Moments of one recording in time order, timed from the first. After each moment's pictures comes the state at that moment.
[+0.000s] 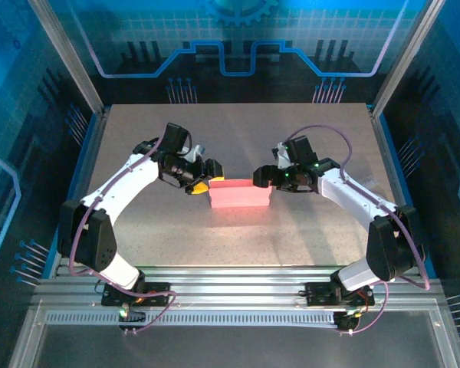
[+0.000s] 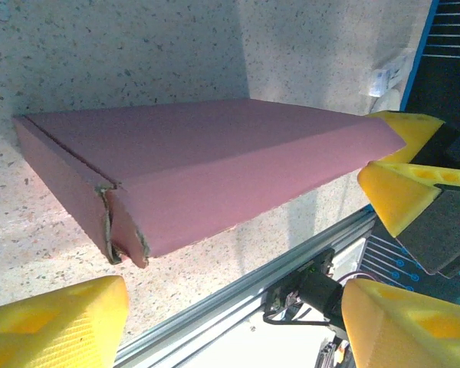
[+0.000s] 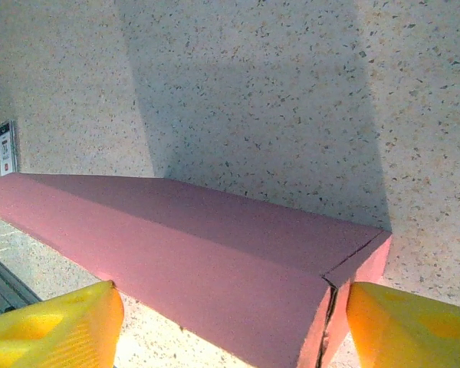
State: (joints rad) left arm -0.32 1.57 1.27 -0.83 0.66 -0.67; right arm 0.41 1.49 1.06 -0.53 -0.39 0.48
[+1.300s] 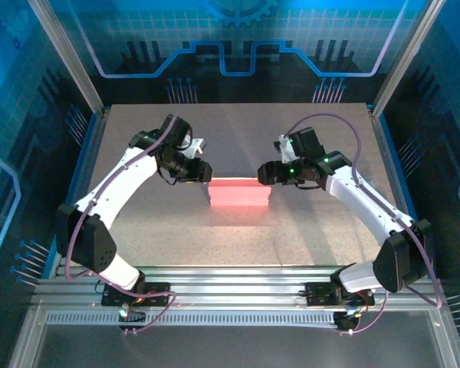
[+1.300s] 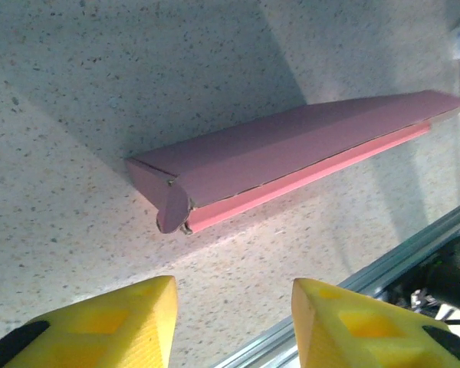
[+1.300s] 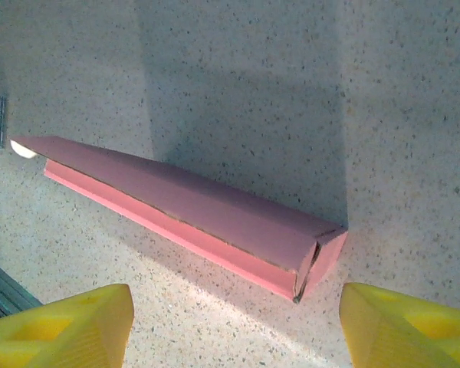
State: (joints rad) left arm -0.35 1.57 1.43 -1.05 0.38 -0.26; right arm 0.42 1.41 1.20 -0.73 -0.31 0.32
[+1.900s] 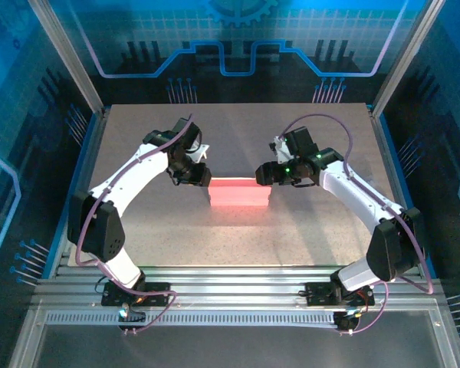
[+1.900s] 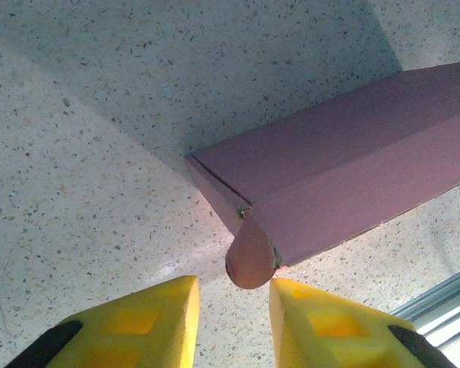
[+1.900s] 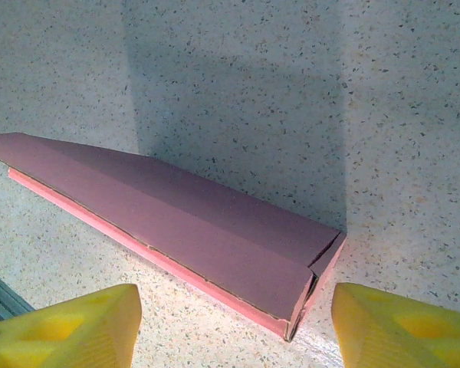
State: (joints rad) left arm -0.38 1.67 1.45 -1.07 0.27 -0.19; right arm 0.42 1.49 1.21 -0.73 -0.32 0.30
